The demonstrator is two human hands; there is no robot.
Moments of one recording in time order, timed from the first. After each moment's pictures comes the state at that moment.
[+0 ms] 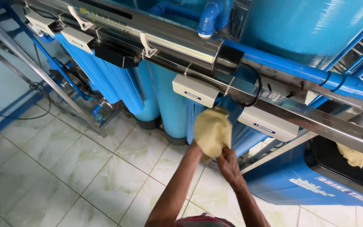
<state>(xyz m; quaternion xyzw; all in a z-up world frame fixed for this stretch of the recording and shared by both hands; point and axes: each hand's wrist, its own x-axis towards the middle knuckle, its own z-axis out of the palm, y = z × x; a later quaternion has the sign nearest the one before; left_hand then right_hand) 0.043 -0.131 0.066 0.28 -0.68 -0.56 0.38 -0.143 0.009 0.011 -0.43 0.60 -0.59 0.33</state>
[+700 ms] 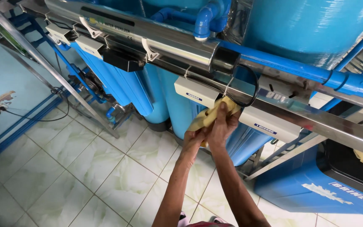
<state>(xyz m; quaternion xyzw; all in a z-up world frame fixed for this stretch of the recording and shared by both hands) 0.008 -0.108 0.012 0.27 -0.42 -0.75 0.44 -0.086 -0.095 0.117 -0.20 0.28 -0.90 0.27</state>
